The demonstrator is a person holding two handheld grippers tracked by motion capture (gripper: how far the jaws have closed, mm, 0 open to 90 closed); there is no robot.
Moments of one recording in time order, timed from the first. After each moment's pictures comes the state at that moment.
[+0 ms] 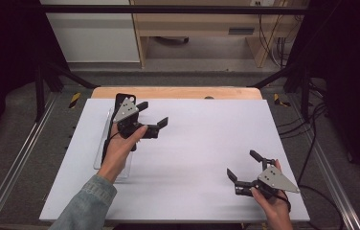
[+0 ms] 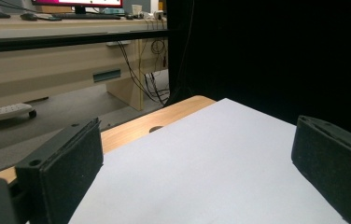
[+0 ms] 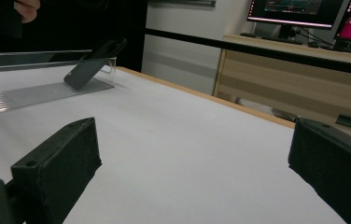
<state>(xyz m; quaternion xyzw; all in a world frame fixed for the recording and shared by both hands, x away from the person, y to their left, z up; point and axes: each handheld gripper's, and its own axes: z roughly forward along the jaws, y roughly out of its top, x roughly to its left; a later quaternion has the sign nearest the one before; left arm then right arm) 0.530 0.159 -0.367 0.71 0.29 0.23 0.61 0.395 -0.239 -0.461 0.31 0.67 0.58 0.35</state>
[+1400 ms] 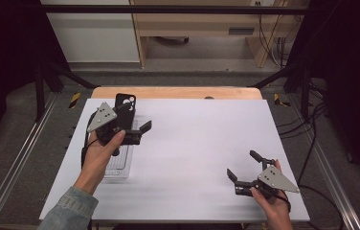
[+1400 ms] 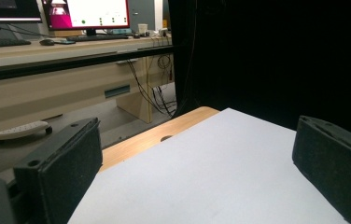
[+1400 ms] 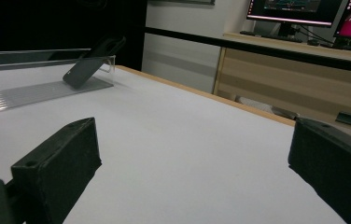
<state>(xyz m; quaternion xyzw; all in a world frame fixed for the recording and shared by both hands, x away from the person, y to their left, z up) 0.492 0.201 -0.341 0.69 0.27 0.26 0.61 0.395 -0.239 -0.462 0.31 0.67 0.57 0.35</state>
